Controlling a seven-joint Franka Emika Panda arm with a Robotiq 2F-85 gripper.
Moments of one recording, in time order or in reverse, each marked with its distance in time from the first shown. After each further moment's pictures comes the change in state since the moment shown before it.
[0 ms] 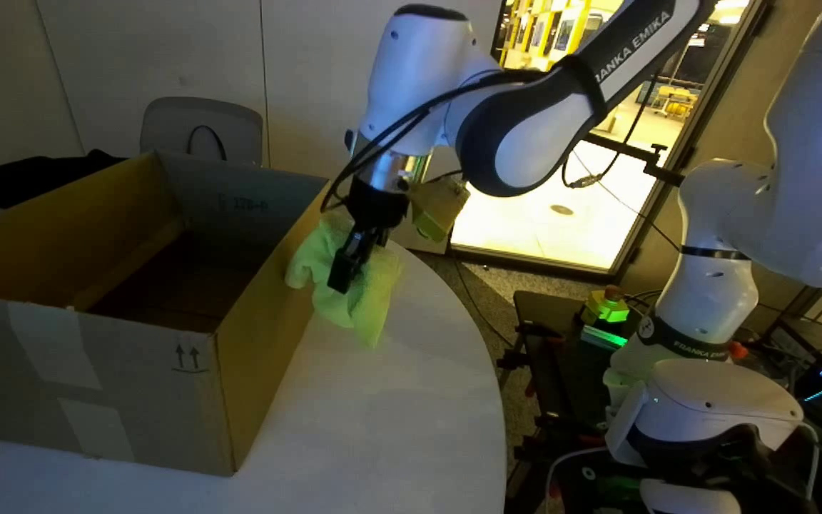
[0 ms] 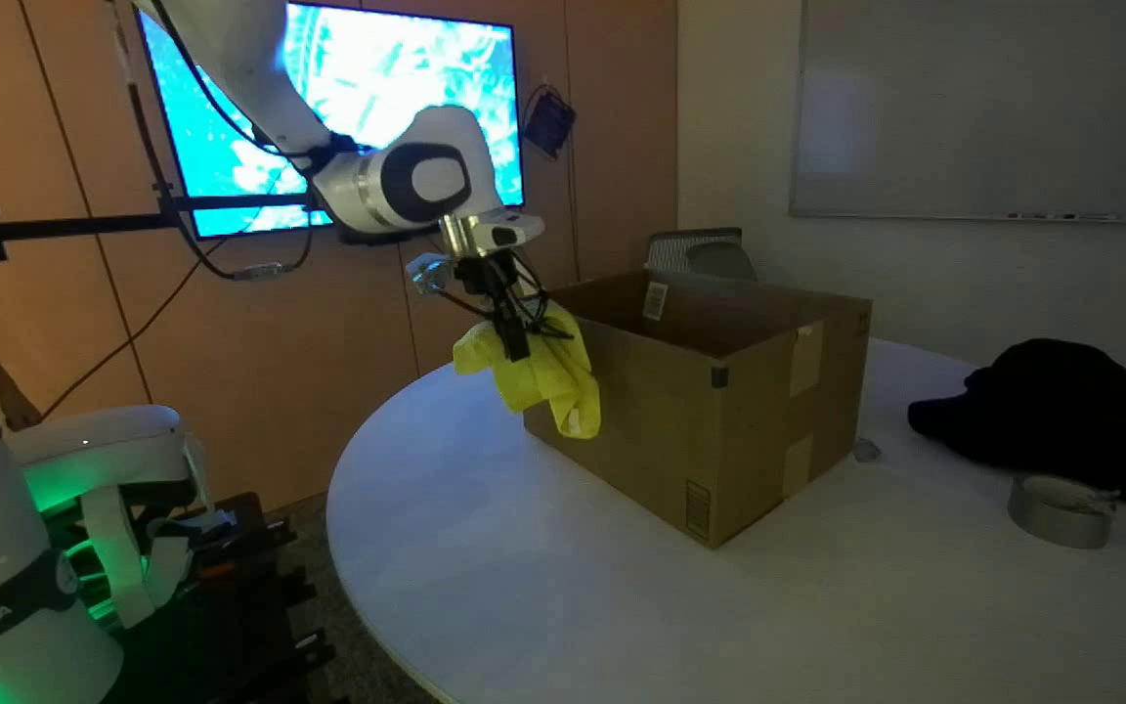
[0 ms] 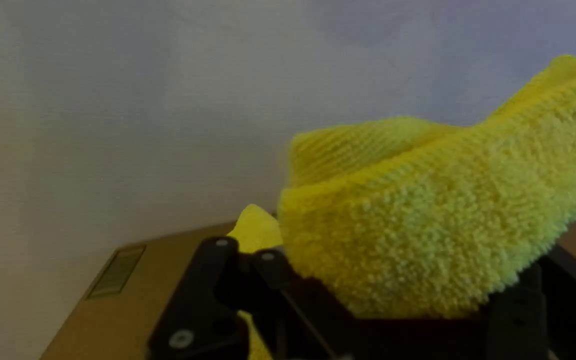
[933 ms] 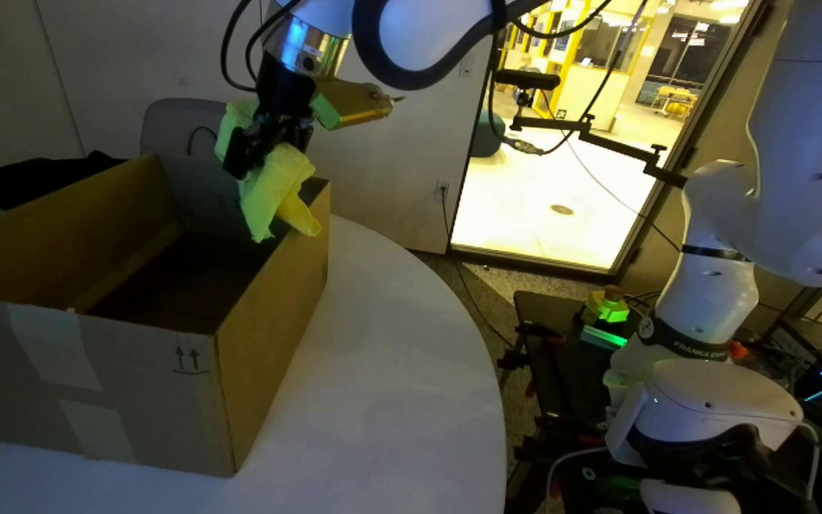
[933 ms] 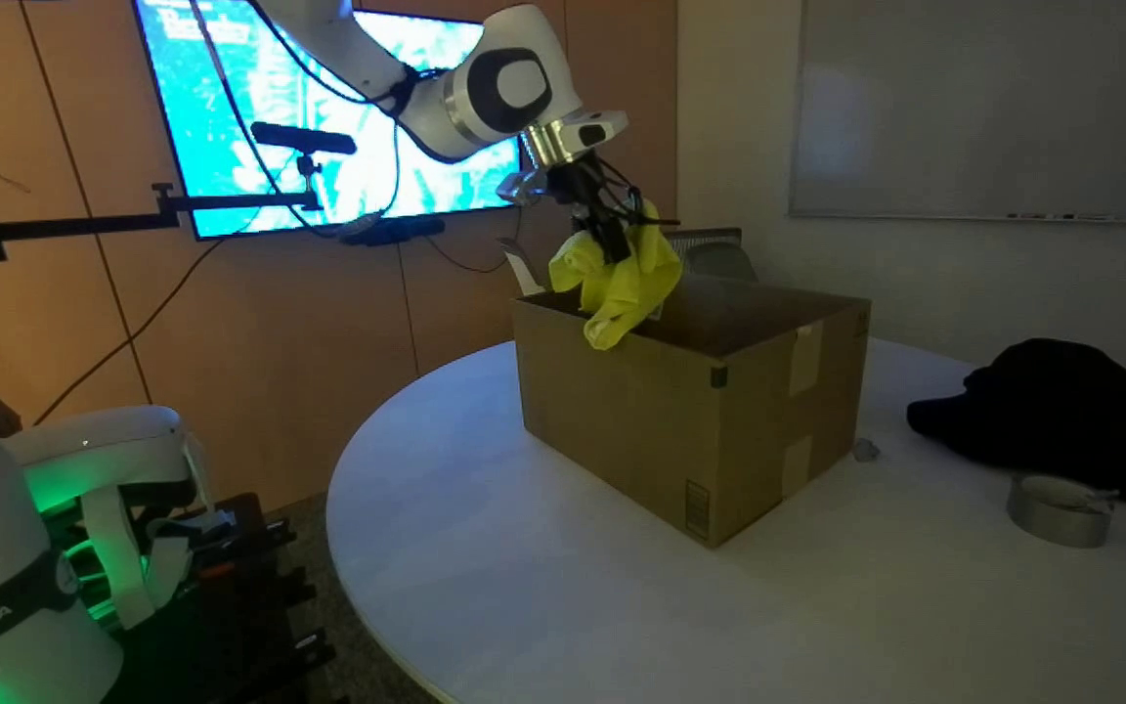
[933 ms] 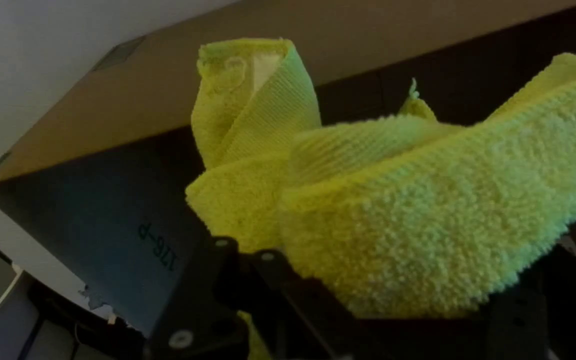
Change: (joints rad) arm -0.100 0.160 0.011 0.464 -0.025 -0.110 -0.035
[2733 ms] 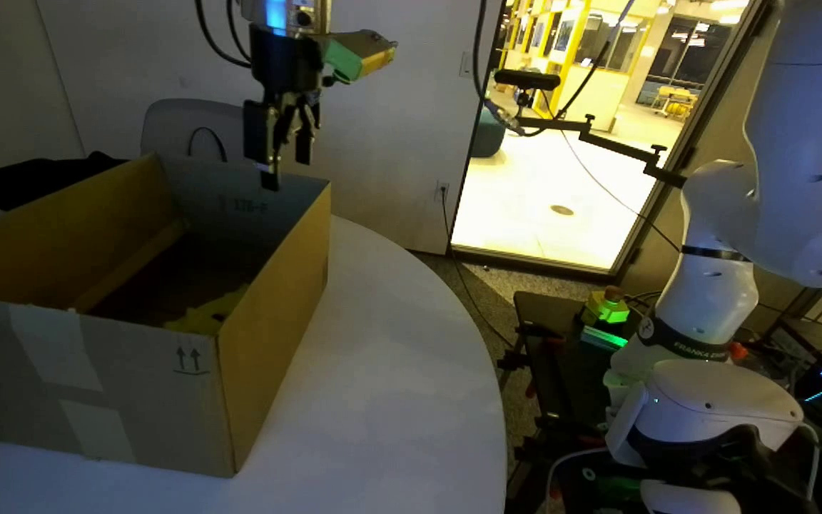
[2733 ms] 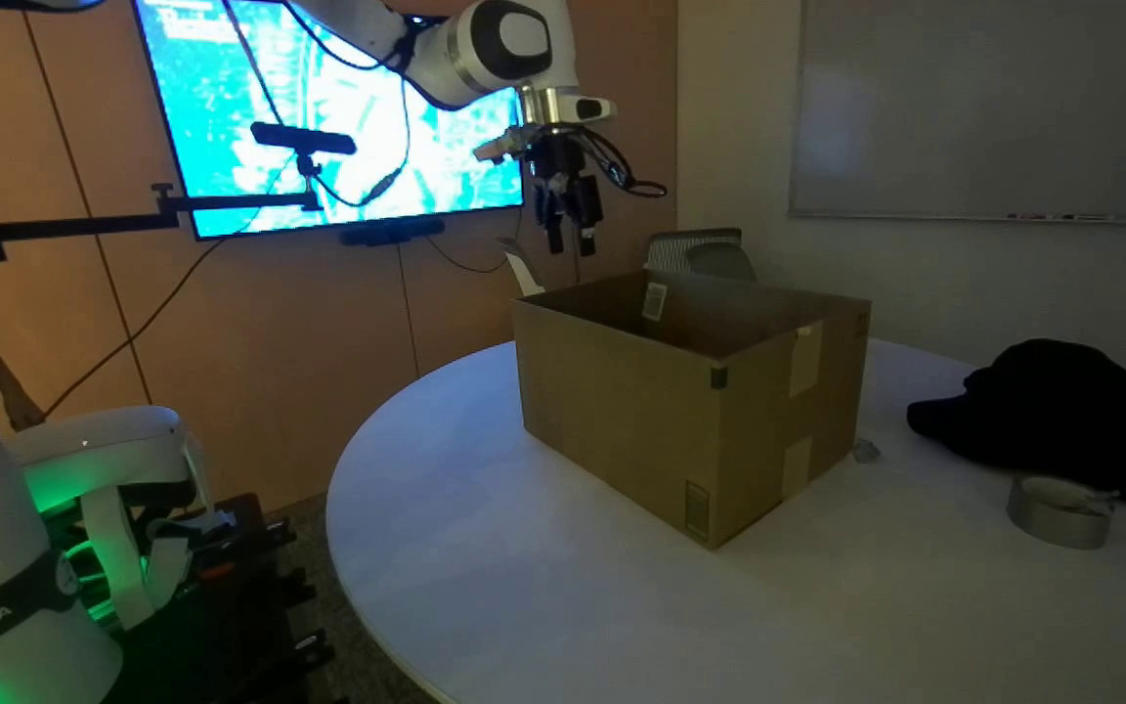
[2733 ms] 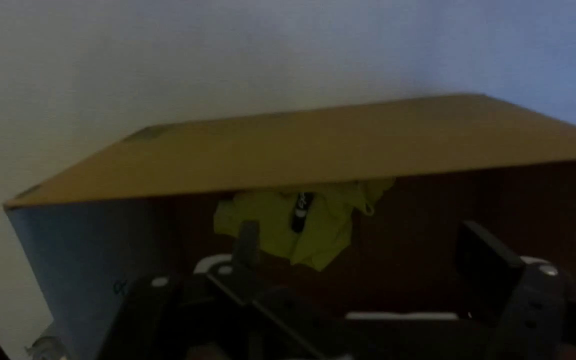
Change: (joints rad) arm 0.025 0.015 0.040 0.195 0.074 -0.486 -0.224
